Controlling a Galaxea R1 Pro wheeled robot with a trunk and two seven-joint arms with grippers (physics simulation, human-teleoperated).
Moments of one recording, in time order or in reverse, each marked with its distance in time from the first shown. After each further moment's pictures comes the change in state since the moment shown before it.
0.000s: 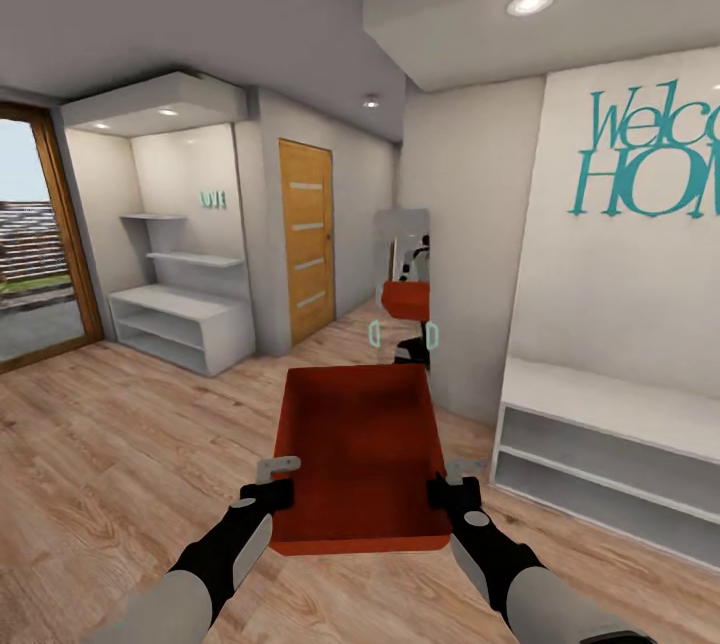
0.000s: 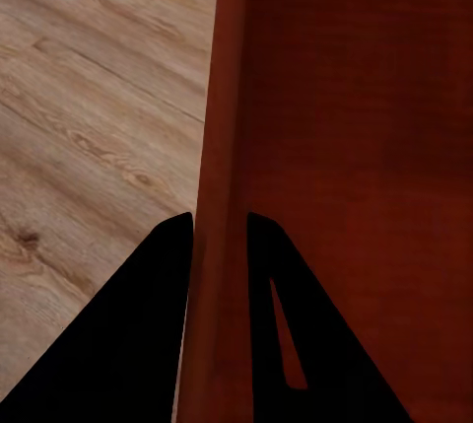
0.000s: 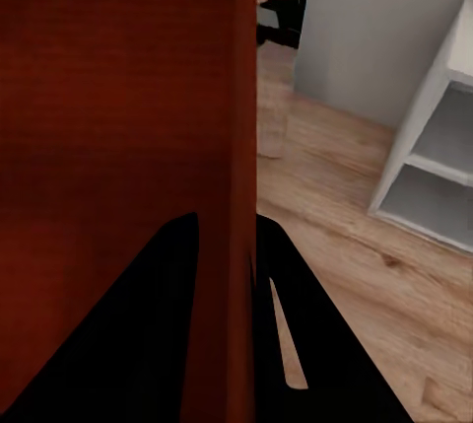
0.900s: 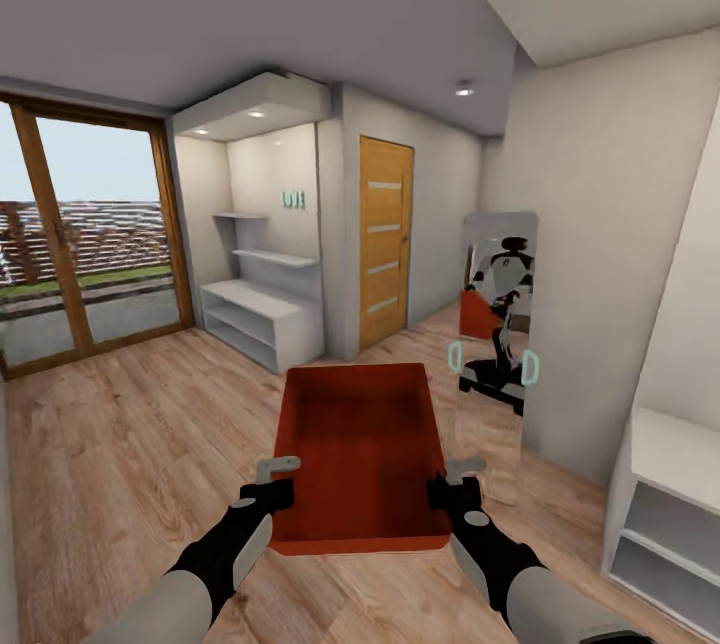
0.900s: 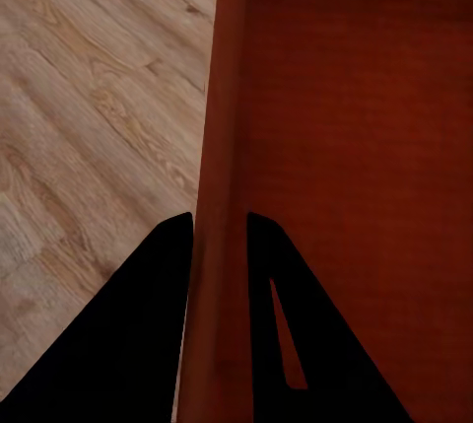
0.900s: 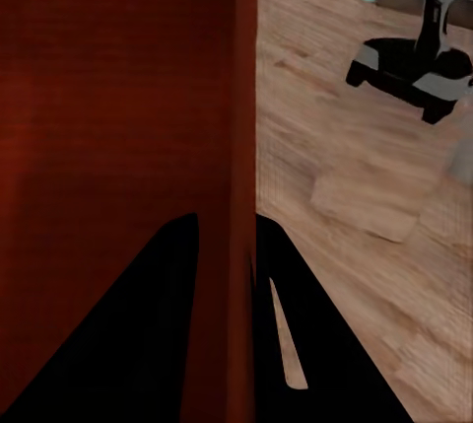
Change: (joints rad) left arm 0.000 0.000 0.000 -0.001 0.000 0.000 0.000; right arm 0.000 0.000 0.000 0.000 0.000 0.000 0.000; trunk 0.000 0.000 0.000
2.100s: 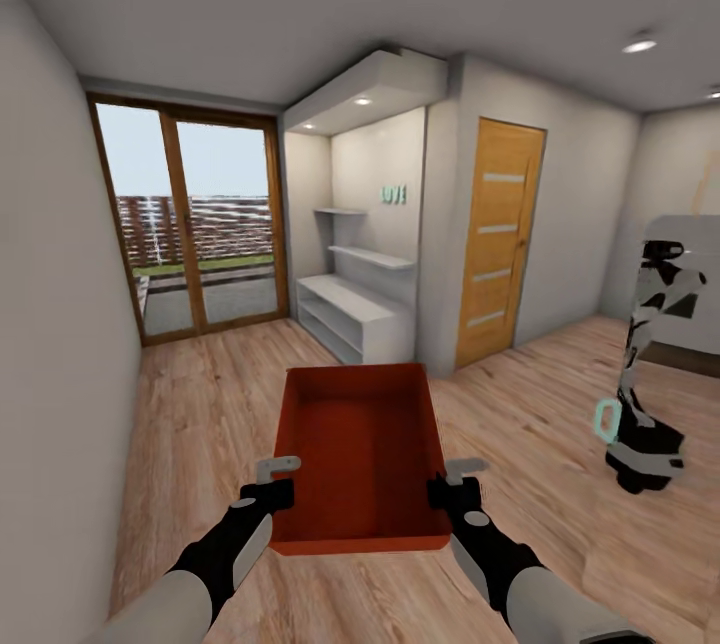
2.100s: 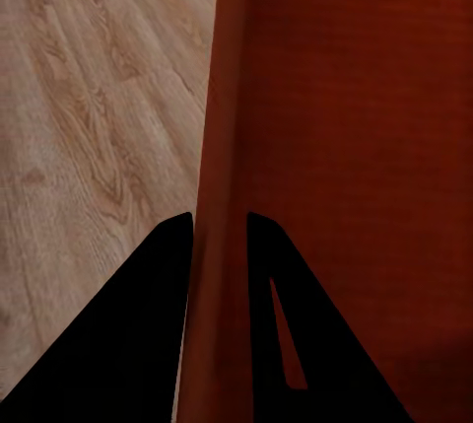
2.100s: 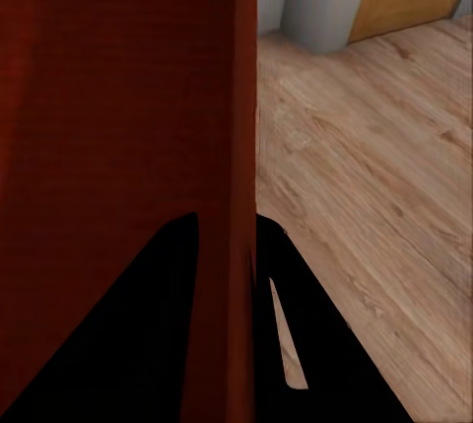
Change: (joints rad) left arm 0.000 0.000 -0.001 0.000 0.000 0.002 0.000; right arm 0.000 0.000 0.000 0.000 -0.001 0.000 0.000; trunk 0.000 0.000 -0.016
